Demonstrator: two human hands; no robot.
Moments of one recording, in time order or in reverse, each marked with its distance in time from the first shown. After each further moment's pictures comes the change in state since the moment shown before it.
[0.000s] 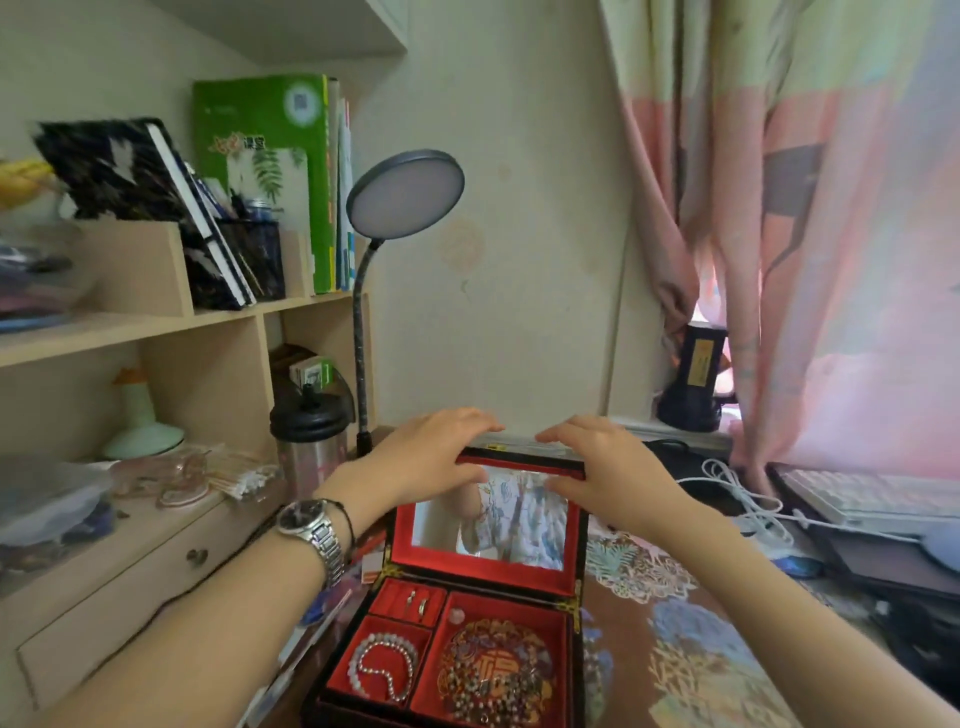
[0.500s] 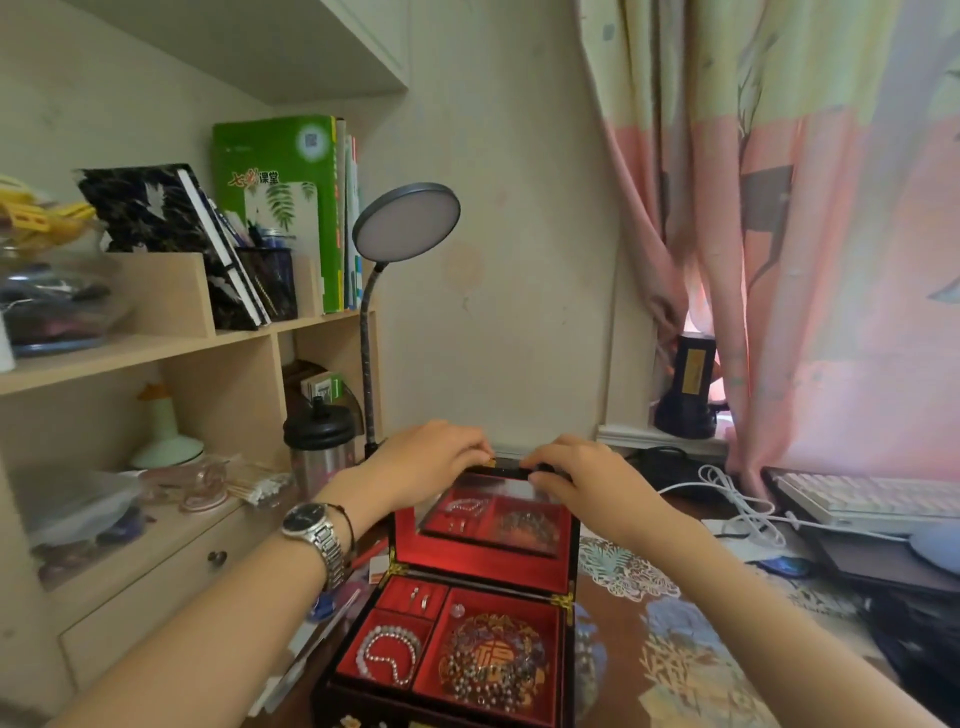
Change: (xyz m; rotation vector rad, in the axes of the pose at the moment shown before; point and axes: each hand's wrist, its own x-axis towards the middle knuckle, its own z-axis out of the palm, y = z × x) left_hand -0.013 0.016 -0.015 -0.040 0.006 -0.044; right_hand -0.013 -0.011 -0.006 0.158 -0.053 0.004
